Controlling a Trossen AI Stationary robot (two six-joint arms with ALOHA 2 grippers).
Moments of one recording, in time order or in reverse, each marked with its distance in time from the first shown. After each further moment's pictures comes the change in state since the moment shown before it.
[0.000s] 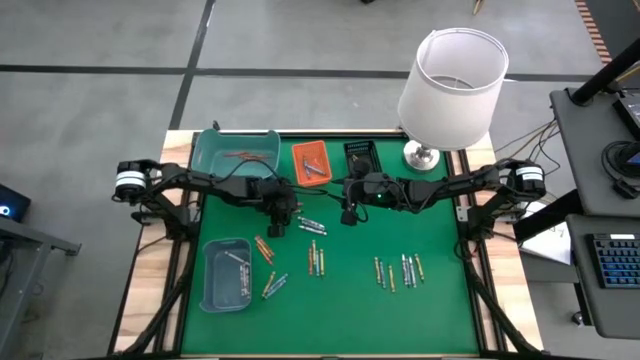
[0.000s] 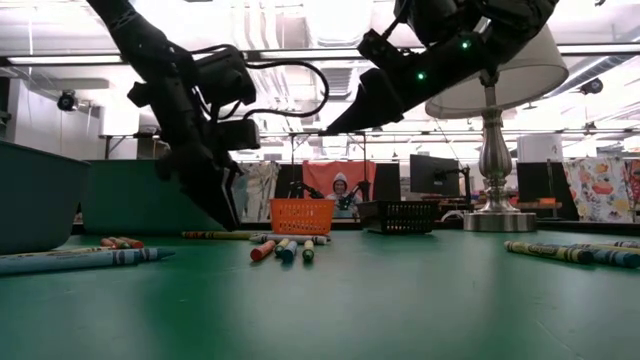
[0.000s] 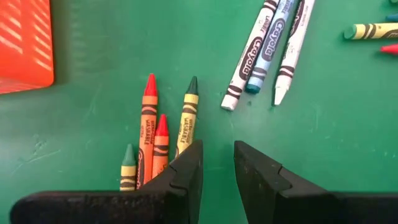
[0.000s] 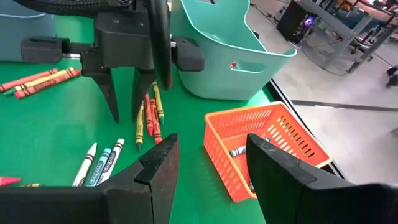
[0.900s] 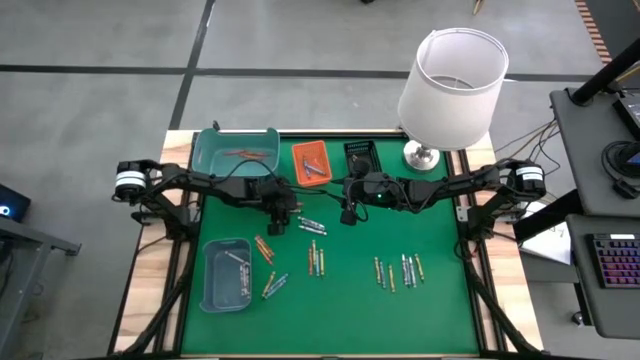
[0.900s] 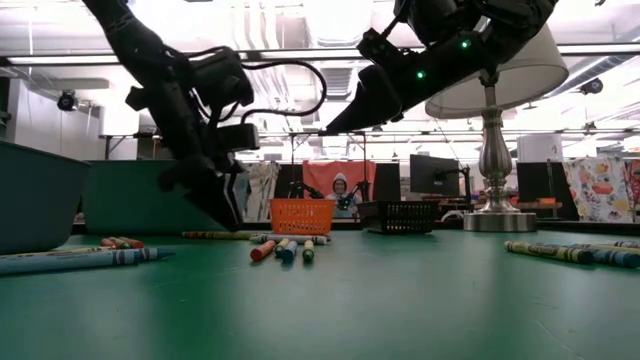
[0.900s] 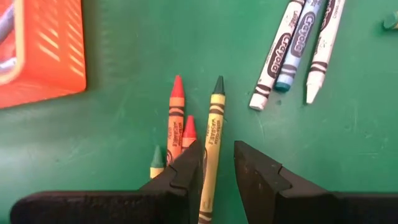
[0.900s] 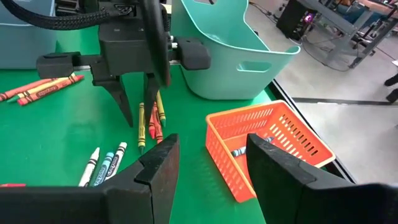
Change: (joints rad) left arm 0.003 -0.001 -0.030 0.060 -0.080 0.058; right arm 0.000 -0.001 0.002 0.000 -0.001 0.034
